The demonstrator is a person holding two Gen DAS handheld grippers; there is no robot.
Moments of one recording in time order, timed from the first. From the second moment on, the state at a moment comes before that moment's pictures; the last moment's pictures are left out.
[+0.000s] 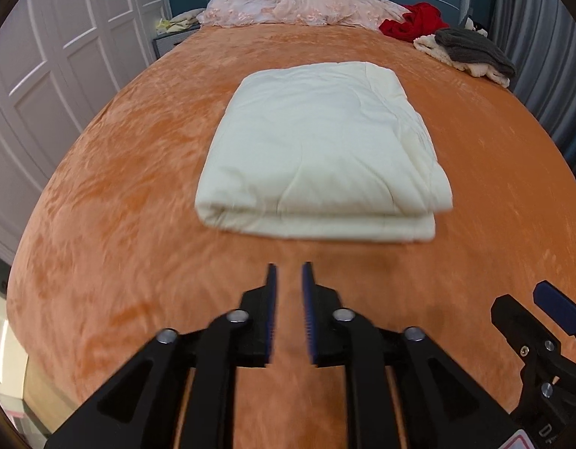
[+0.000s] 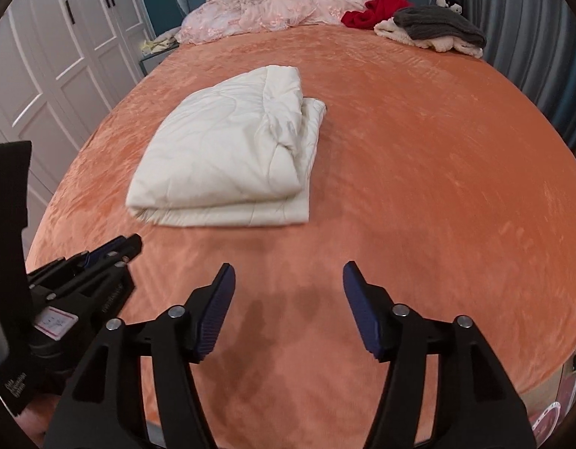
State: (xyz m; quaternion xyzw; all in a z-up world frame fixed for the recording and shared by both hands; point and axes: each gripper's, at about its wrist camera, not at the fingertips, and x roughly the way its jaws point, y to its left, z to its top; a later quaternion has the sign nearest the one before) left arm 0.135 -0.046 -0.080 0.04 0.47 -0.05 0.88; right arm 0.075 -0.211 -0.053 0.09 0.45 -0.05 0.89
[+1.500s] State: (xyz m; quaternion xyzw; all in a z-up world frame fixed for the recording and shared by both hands) left arm 0.026 -0.039 -0.092 0.08 0.46 0.00 0.89; right arm -0.022 -0.195 -0.069 0.06 0.44 -0.07 0.89
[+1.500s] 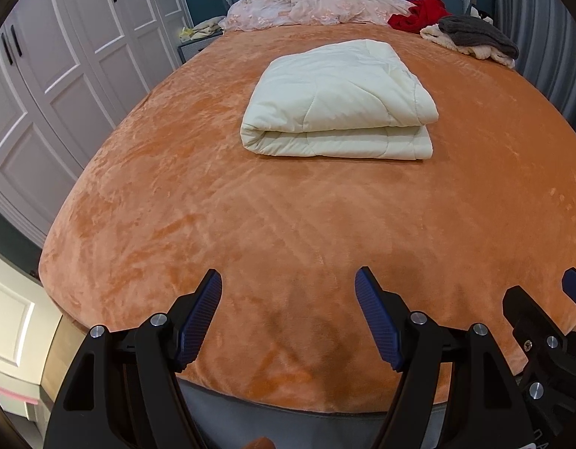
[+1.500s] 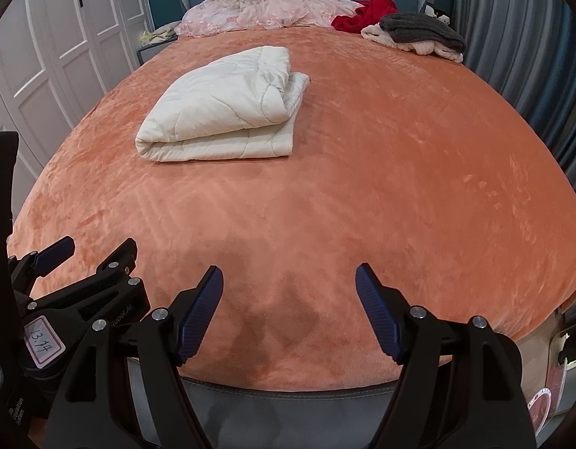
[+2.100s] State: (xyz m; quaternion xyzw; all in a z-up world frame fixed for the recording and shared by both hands) left arm 0.025 -0.035 -0.087 0.08 0.45 0.00 0.89; right arm -0.019 -0.197 -0.066 0.05 0.44 -0.07 0.89
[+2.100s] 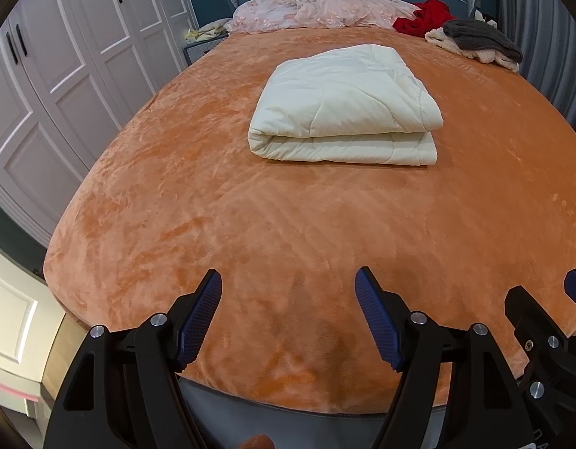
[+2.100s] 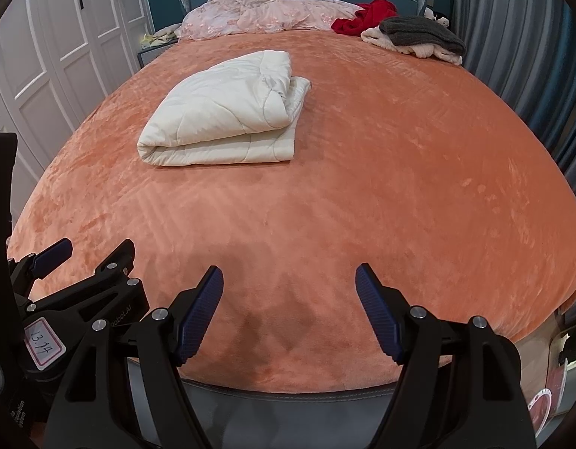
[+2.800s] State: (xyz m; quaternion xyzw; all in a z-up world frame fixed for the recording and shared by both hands) left arm 0.025 -0.032 -0.087 0.08 0.46 0.00 0.89; right arm -0.021 -0.196 -0.066 0.05 0.44 -0.07 0.89
